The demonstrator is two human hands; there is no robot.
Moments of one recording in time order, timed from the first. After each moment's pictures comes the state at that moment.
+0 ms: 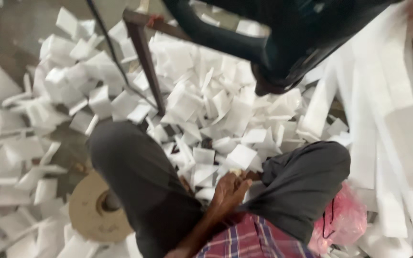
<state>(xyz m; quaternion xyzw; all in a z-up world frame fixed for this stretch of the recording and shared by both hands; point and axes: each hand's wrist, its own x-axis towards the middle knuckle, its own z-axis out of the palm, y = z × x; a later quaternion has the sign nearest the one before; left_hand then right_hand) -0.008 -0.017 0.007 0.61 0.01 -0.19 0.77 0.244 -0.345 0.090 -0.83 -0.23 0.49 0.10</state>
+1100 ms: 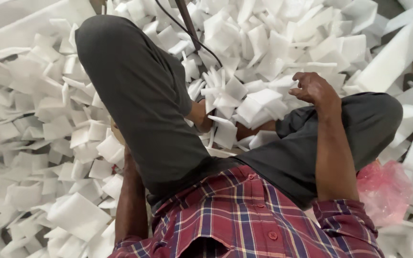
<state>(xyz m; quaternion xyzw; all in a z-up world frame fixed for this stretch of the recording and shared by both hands) -0.137 0.161 -0.029 0.52 0.31 0.11 0.78 0.164 -0.337 -0.071 -0.95 -0.20 0.18 0.17</state>
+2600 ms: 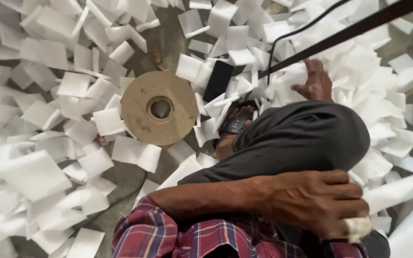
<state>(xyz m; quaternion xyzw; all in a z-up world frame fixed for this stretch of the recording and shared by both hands) 0.032 0.055 0.133 0.75 -0.29 0.38 0.46 0.315 -0.015 -0.050 -0.89 -0.43 0.10 0.09</state>
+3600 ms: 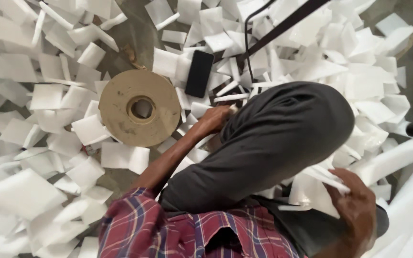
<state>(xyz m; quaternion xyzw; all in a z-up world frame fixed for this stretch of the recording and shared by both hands) 0.055 0.119 -0.176 0.86 -0.01 0.02 0.50 0.083 -0.236 0.106 -0.94 -0.30 0.06 0.12</state>
